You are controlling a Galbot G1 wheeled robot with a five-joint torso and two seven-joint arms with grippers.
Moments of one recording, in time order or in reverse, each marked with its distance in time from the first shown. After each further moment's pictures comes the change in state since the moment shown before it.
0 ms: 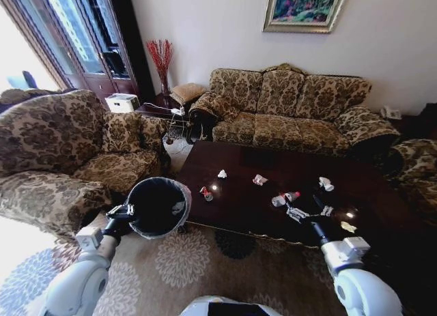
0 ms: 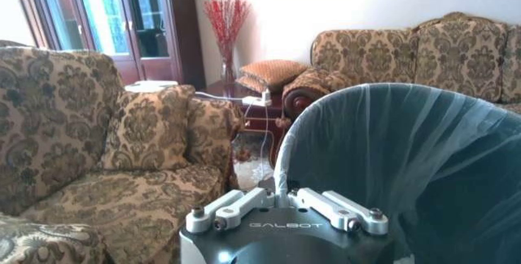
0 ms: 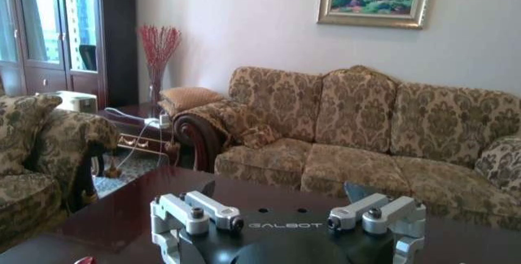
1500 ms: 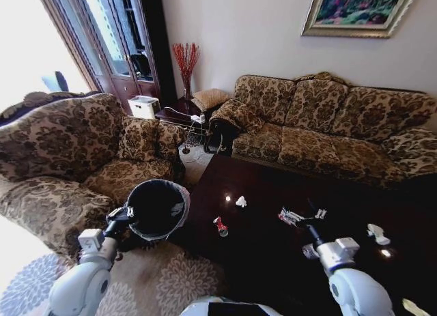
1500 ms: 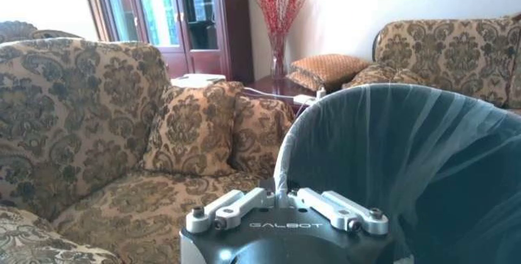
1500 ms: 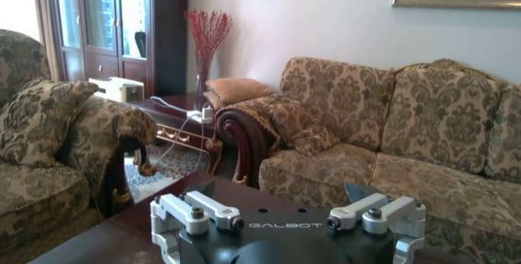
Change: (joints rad) left arm 0.007 -0.021 0.000 0.031 0.018 -0.030 -0.003; right arm 0.017 0.009 -0.025 -0.057 -0.066 0.013 -0.052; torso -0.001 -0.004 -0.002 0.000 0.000
